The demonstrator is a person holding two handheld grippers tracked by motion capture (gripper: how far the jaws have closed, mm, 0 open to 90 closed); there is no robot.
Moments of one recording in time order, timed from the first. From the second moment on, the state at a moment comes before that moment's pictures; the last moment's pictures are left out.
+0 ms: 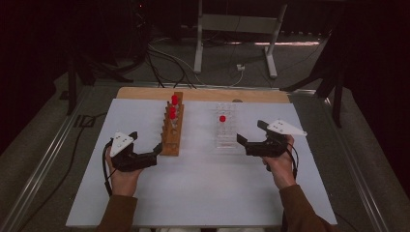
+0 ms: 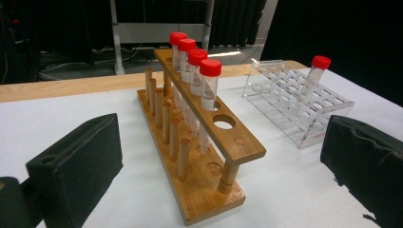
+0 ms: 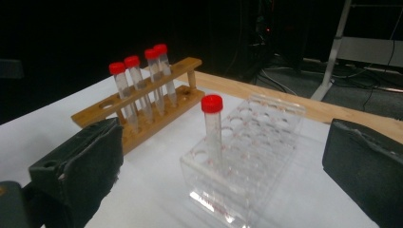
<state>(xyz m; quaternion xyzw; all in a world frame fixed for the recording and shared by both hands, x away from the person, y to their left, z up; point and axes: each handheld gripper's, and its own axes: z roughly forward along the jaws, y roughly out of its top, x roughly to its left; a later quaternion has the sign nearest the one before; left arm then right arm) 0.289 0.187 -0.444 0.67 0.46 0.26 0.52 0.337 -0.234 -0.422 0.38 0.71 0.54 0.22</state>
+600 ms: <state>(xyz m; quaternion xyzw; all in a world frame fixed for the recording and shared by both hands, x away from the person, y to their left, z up) 0.289 0.188 -0.446 0.67 0.47 0.26 0.51 0.383 -0.193 -0.431 0.41 0.73 0.51 0.21</state>
